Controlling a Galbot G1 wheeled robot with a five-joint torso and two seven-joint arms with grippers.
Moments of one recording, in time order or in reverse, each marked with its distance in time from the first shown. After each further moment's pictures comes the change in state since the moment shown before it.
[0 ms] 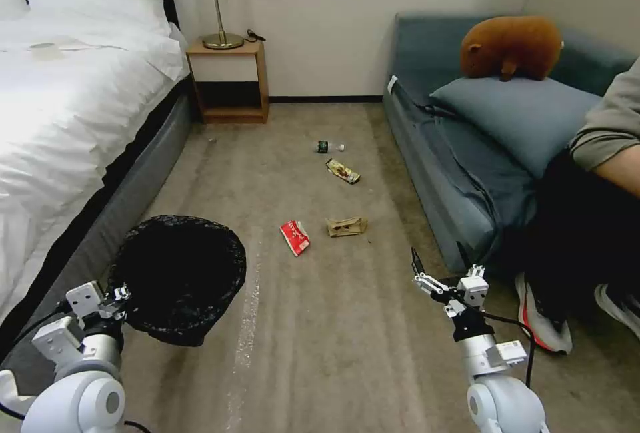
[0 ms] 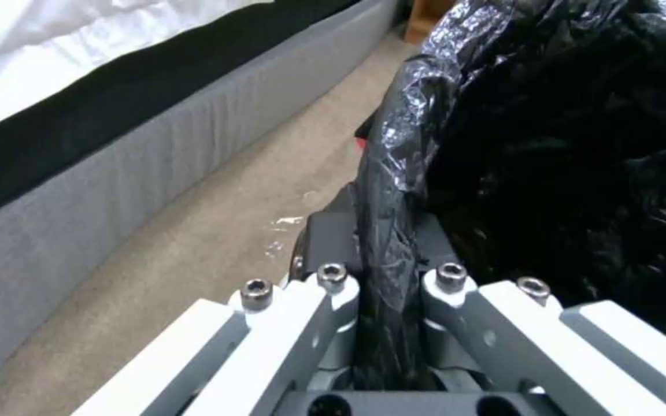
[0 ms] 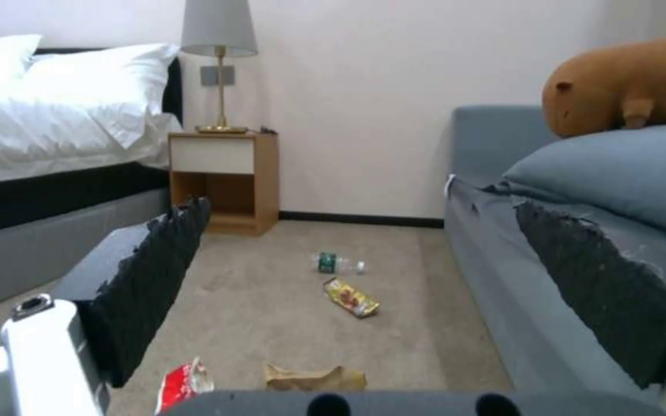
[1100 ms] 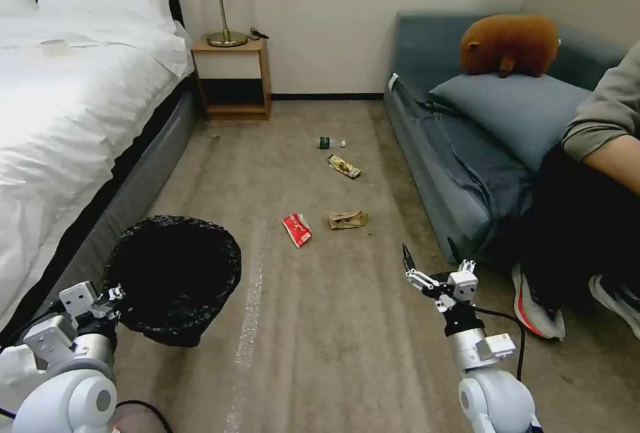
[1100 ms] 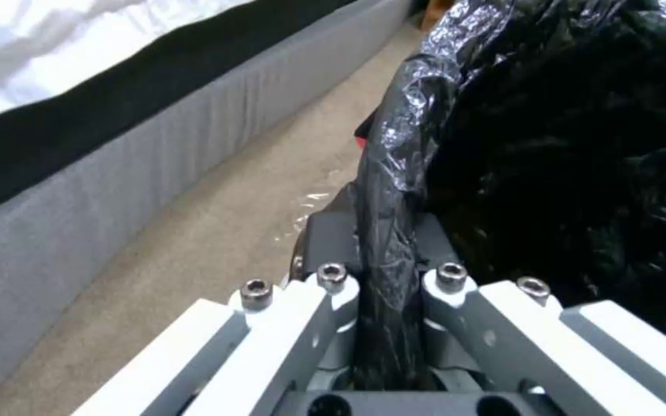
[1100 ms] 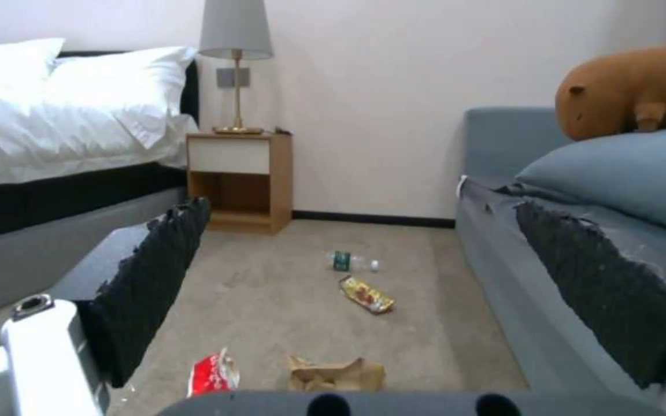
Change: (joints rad) left arm -0.008 0.020 -0.023 0.028 -0.042 0.011 -0.009; right arm 0.032 0.010 -0.034 0.005 -0.027 -0.031 0.016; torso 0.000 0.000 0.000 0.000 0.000
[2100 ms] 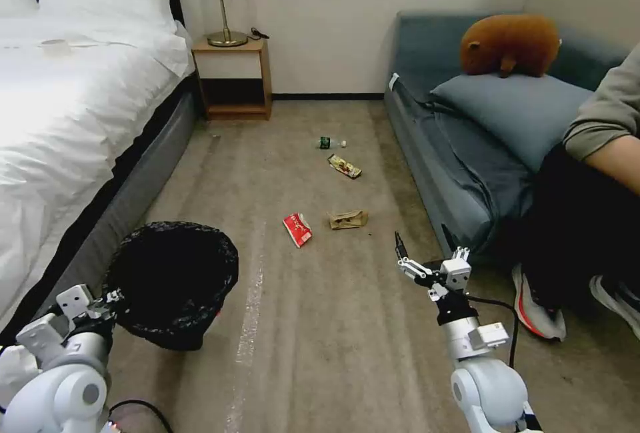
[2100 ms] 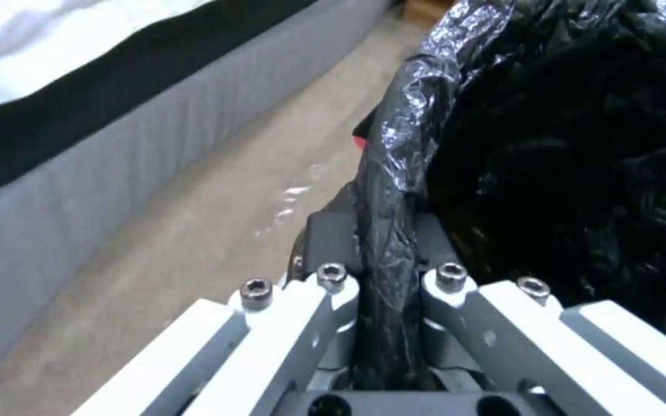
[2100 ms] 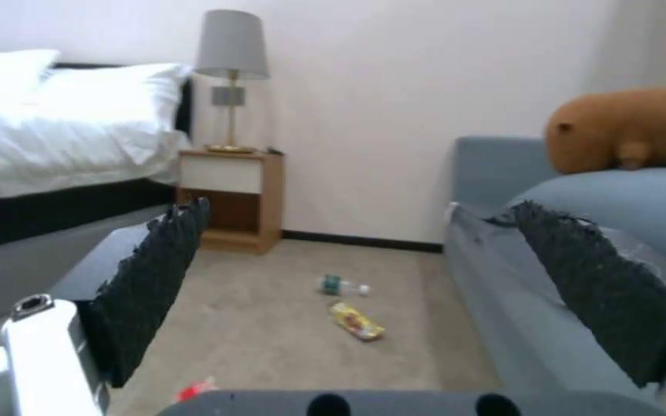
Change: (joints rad) left arm -0.007 0.025 -0.011 -0.032 -0.054 0.059 0.010; right arm 0.007 -0.001 -0.032 0.036 -0.070 0.018 0.084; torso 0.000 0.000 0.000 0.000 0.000
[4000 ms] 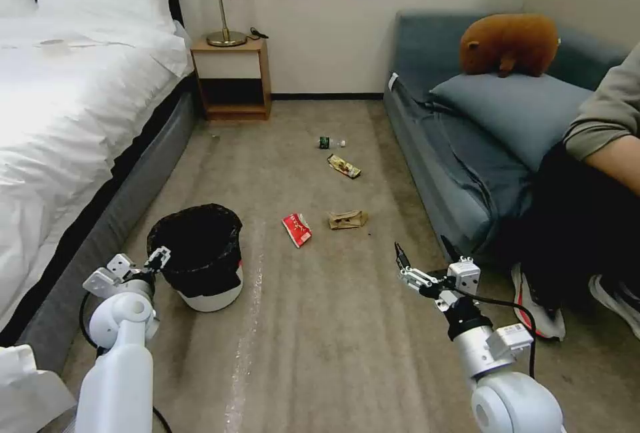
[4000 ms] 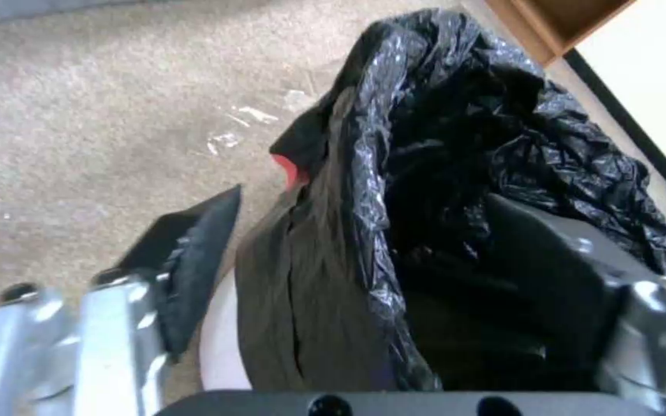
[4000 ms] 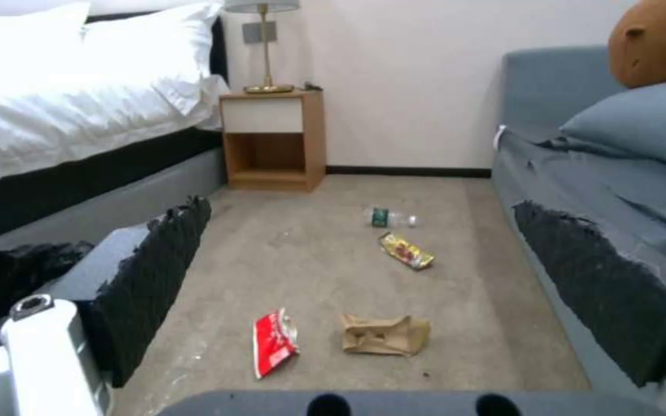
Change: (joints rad) left arm -0.484 0.020 0.083 0.654 -0.280 -0.113 -0.129; right arm -0.101 -0.073 -0.036 0.235 0.124 -0.320 0.004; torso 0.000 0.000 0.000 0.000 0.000
